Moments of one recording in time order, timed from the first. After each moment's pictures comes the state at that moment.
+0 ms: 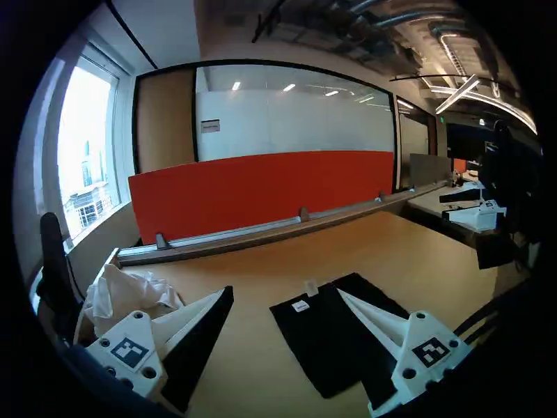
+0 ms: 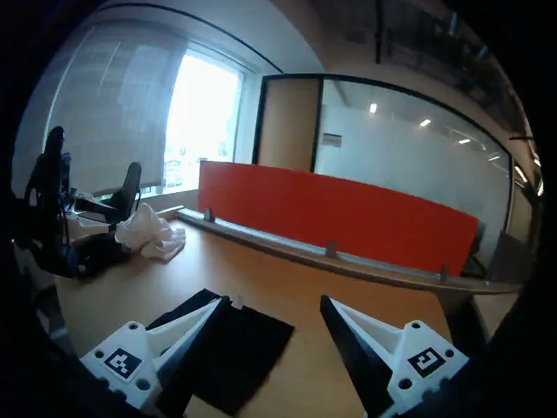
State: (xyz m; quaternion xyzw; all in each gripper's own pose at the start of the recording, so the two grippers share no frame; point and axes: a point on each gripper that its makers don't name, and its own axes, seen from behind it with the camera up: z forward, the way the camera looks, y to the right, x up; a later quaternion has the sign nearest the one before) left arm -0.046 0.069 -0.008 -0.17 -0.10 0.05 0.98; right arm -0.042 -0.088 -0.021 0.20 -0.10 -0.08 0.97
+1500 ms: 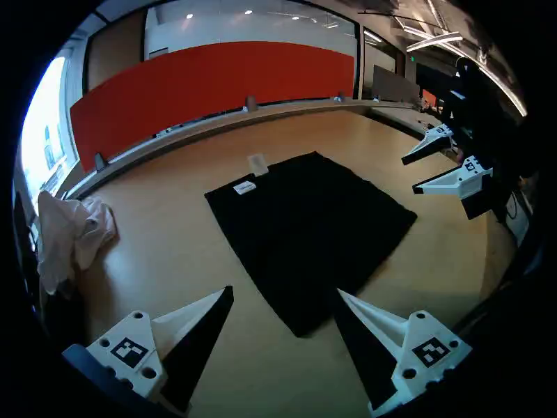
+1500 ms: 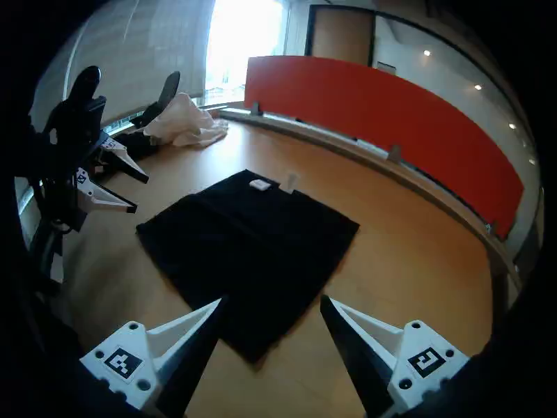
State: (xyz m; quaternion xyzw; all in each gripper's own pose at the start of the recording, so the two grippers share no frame) left arm -0.266 0.119 -0.030 -0.27 -0.29 0.11 0.91; right arm -0.263 -0.114 -0.052 0.29 -0.29 -0.15 0.90
